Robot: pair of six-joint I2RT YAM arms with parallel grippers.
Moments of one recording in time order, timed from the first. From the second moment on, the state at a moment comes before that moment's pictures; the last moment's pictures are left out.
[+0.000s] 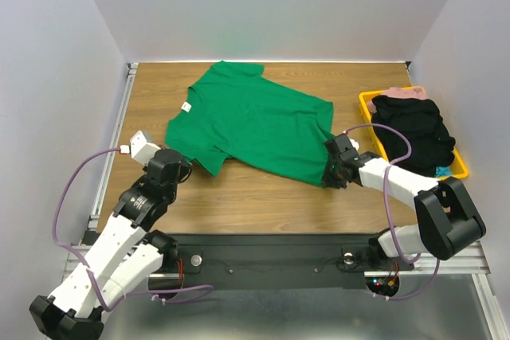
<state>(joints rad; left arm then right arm) -0.50 0.64 0.62 -0.56 -0.57 -1.01 0.47 1.37 0.67 -0.42 0.13 0.79</state>
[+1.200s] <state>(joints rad) -0.50 0.70 1.84 -0.28 -0.41 -0.54 0.48 0.82 1.70 -0.67 0.18 0.51</state>
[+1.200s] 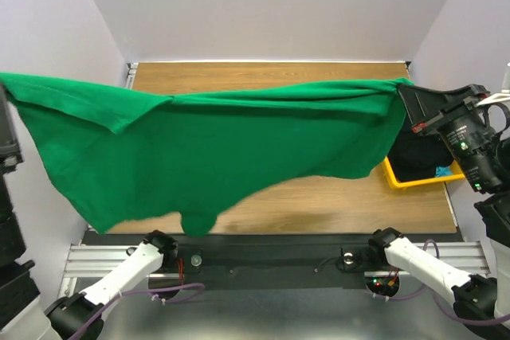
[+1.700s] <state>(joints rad) -0.32 1.16 1.50 -0.17 -0.63 -0.53 0.46 1.23 1.43 -0.62 0.42 0.53</state>
